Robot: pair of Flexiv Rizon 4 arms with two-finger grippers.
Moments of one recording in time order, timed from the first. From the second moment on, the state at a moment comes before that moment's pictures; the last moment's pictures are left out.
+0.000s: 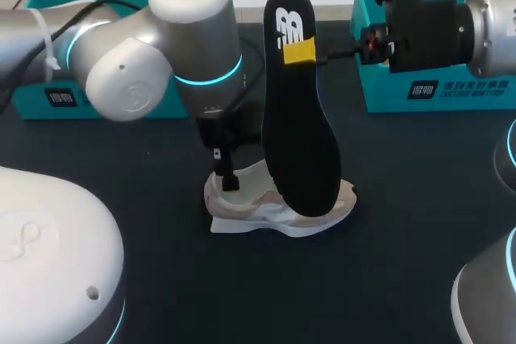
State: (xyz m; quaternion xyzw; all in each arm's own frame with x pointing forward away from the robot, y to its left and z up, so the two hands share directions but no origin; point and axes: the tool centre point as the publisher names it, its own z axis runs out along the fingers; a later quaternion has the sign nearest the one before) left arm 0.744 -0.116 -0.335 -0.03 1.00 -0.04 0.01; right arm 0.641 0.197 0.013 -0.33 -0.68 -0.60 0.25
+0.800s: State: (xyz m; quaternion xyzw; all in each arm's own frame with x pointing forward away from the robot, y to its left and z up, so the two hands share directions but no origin) left arm 0.758 -0.167 -0.382 -0.04 1.00 -0.04 -0.01; right arm 0.641 0.197 0.013 -0.33 -0.68 -0.60 0.25
